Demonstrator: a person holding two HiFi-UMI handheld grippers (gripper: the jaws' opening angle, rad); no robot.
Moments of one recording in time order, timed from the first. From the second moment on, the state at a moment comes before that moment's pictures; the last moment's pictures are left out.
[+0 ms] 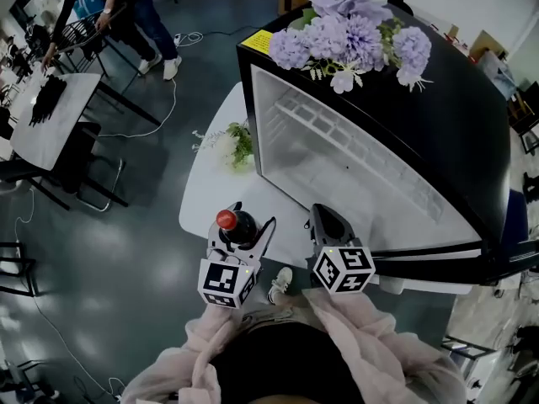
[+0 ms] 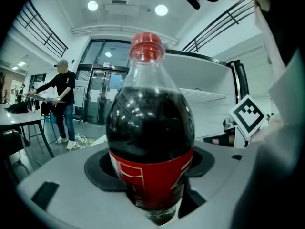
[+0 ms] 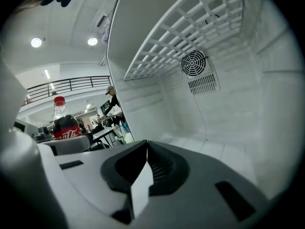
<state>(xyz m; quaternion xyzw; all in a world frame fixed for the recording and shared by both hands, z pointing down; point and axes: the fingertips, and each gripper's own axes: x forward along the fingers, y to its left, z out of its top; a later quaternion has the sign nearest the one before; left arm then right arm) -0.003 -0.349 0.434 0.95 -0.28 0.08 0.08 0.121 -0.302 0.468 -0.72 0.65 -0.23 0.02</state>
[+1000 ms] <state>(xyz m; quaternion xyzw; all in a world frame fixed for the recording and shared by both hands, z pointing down) 0.117 -0.373 0.440 0.99 -0.11 0.08 0.05 0.182 -0.280 0.451 -0.82 0.54 -0.19 0.04</state>
